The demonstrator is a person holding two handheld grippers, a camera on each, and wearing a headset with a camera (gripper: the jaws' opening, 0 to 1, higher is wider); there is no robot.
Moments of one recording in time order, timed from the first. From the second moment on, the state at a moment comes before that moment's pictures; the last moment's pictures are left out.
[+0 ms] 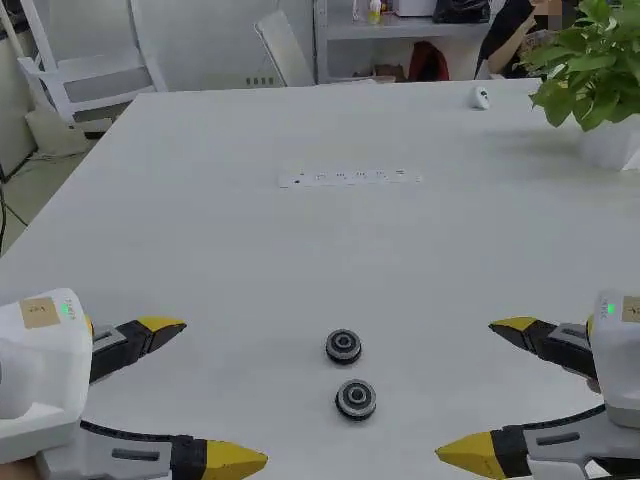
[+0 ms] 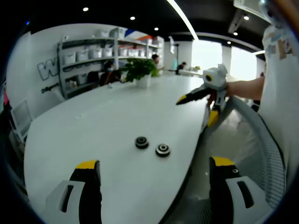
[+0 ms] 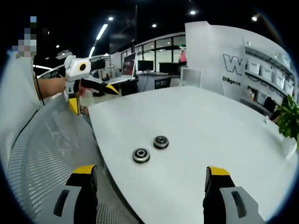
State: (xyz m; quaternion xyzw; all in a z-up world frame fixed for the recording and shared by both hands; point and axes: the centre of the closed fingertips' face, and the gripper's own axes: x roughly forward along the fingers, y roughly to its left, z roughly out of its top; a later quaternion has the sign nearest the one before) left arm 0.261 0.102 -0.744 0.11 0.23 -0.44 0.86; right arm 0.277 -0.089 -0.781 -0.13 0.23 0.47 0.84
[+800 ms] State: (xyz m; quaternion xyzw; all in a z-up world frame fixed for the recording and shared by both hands) left arm 0.262 0.100 -0.741 0.12 0.23 -0.45 0.86; right arm 0.279 -0.089 -0.780 -0.14 0.23 0.47 0.84
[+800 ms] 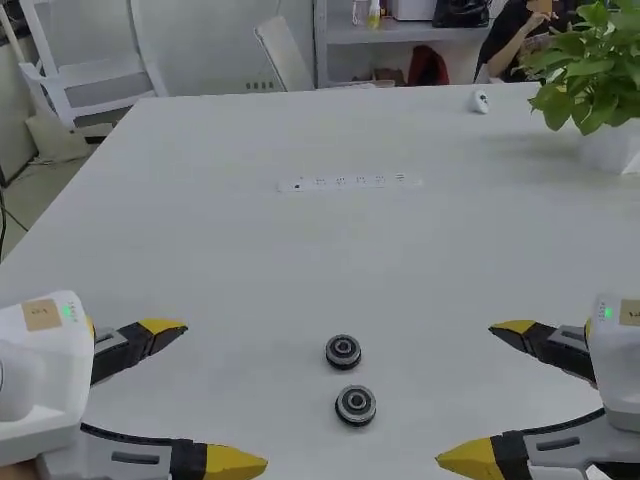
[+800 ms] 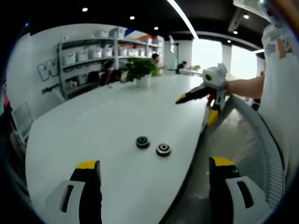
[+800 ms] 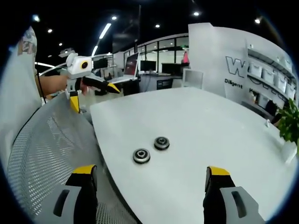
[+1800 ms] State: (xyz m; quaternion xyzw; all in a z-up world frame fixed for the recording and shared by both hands) left arm 0.264 0.099 -0.746 0.12 0.23 -0.45 0.85; right arm 0.280 -0.091 -0.784 -0.14 0.24 0.48 0.83
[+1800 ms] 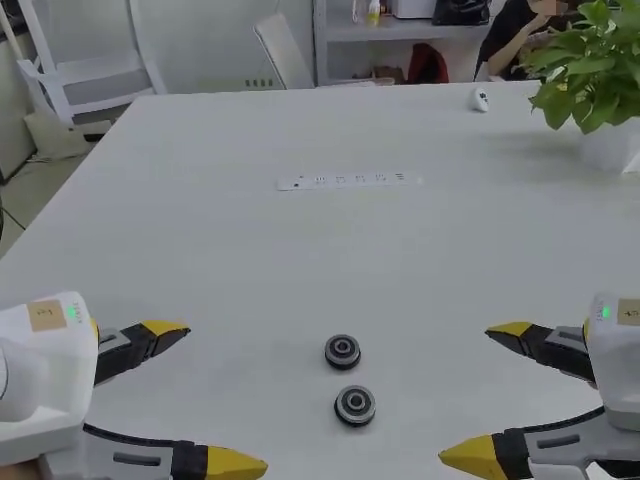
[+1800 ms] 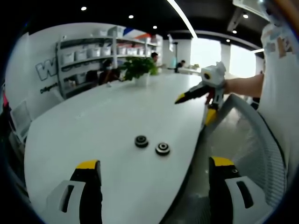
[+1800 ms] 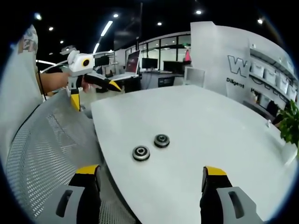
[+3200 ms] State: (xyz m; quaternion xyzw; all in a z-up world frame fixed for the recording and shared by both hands) left arm 0.299 0.087 -0.738 0.15 0.23 -0.48 0.84; right arm 0.308 -0.080 -0.778 -0.17 0.23 0.50 0.82
